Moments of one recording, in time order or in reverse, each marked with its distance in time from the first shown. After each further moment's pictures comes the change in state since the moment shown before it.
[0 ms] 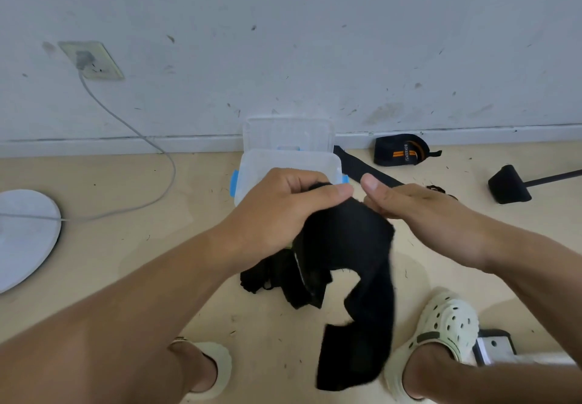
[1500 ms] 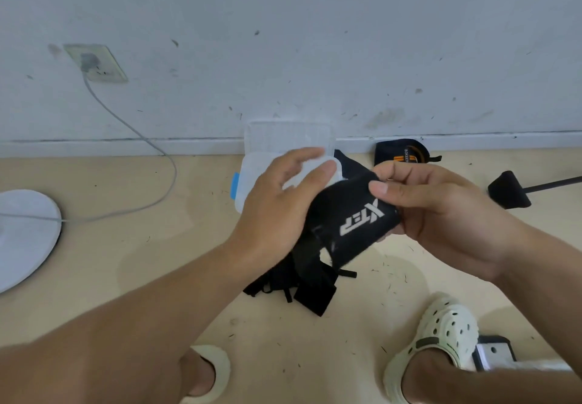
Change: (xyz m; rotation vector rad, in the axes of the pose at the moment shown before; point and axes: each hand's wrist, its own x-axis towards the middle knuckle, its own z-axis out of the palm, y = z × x) left_hand 0.006 -0.012 0.011 -0.132 0.331 0.036; right_hand -0.001 0.000 -0.004 0.672 -0.054 -0.203
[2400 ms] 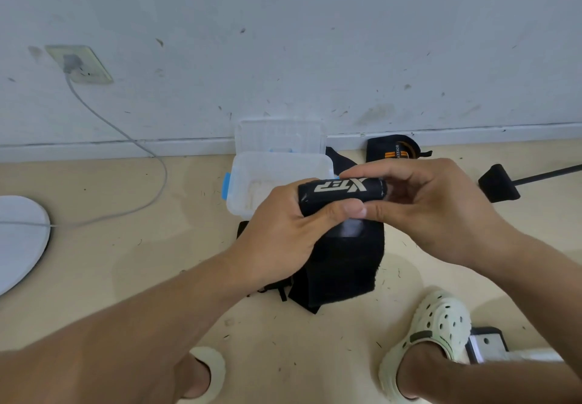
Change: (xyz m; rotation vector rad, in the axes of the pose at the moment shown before) left_hand -0.011 0.002 0.014 0.136 -0.259 0.109; right_hand -0.005 0.012 -0.010 -0.635 0.186 -0.301
